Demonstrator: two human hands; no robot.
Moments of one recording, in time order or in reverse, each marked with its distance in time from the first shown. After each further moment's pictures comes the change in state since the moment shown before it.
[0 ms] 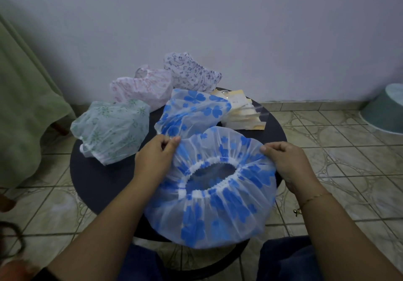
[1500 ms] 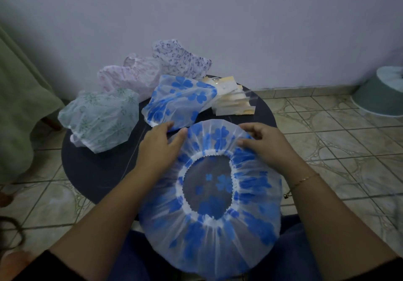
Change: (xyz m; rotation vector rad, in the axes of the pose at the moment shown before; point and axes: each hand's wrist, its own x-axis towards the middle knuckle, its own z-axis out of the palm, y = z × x) left_hand -0.015 0.006 0.017 0.105 -0.097 0.144; right_hand -0.028 -0.013 -0.007 -0.185 -0.293 -0.263
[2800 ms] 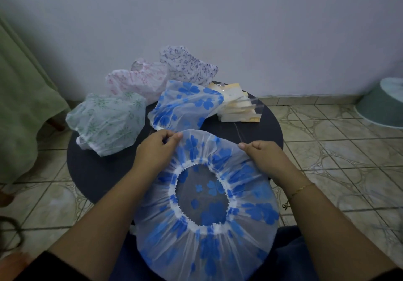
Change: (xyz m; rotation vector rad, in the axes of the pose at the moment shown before) left_hand 0.011 -0.011 -0.013 -0.091 0.011 -0.106; right_hand 0.006 0.004 0.016 -0.099 0.003 0.187
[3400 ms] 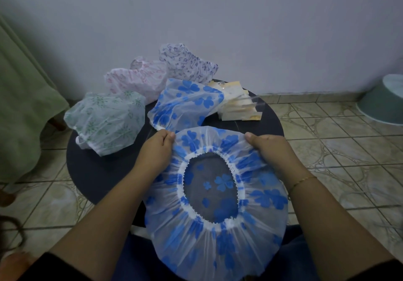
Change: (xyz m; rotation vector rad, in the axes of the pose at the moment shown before) left_hand 0.000 0.000 0.004 0.044 -0.028 0.007; right_hand 0.015 0.002 -0.005 0.252 0.110 0.111
